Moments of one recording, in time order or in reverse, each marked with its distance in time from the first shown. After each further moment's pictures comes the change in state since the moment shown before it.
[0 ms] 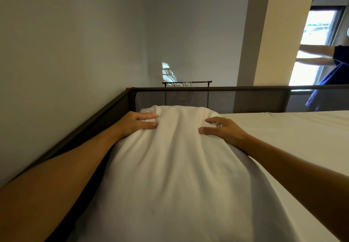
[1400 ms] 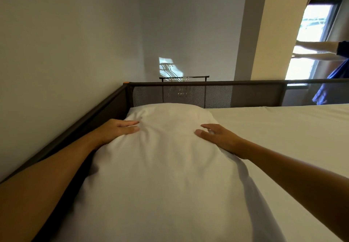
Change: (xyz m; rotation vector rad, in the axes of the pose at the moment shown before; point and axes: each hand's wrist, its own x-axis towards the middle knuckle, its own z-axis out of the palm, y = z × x) left_hand -0.038 -0.041 -0.027 0.075 -0.041 -0.224; right_hand -0.014 0.019 0.024 -0.156 -0.190 0.056
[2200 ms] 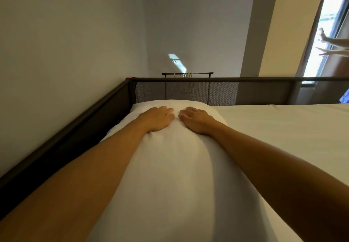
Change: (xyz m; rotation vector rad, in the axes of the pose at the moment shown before) left_hand 0.074 0.062 0.068 0.702 -0.026 0.090; right_hand 0.095 -0.053 0.037 -0.433 0.040 -0.085
